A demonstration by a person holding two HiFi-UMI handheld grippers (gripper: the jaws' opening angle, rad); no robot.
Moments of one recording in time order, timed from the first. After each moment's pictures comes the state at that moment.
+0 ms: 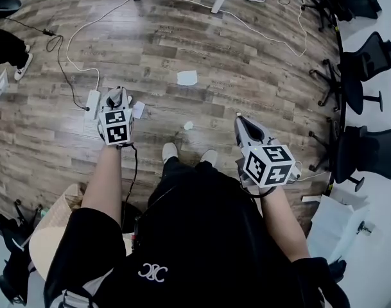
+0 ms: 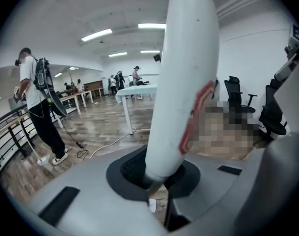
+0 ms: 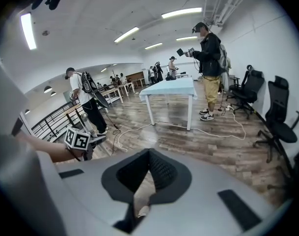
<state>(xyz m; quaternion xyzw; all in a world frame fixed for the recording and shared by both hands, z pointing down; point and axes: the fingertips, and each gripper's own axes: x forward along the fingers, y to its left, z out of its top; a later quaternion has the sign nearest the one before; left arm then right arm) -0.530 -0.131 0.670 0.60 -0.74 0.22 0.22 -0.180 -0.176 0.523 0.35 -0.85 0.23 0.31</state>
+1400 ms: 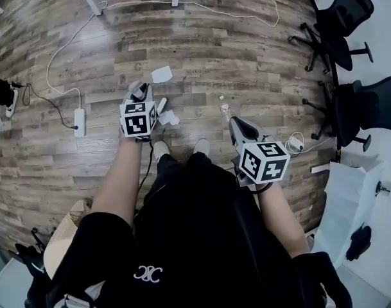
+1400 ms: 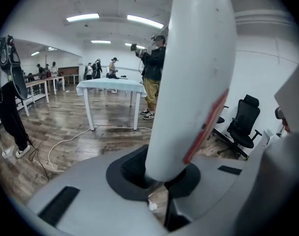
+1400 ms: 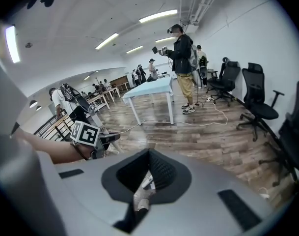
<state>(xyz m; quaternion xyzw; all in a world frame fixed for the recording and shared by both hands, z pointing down) -0.293 -0.208 0.651 0.70 -0.63 0.18 0.29 -0.035 -0.144 0.527 0.43 -0.81 0.28 0.28</state>
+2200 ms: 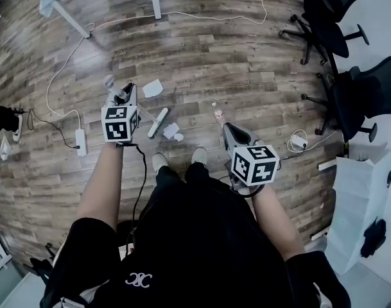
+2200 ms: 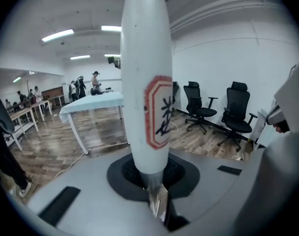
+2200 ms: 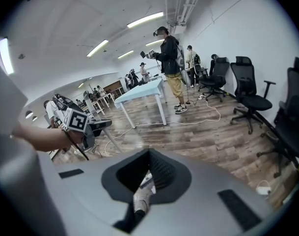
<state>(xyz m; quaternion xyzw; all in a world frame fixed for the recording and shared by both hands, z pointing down) -0.237 -0.274 0.585 0.75 -0.60 0.22 0.18 0.053 -0.172 0.542 0.45 -0.80 0.31 0.25</state>
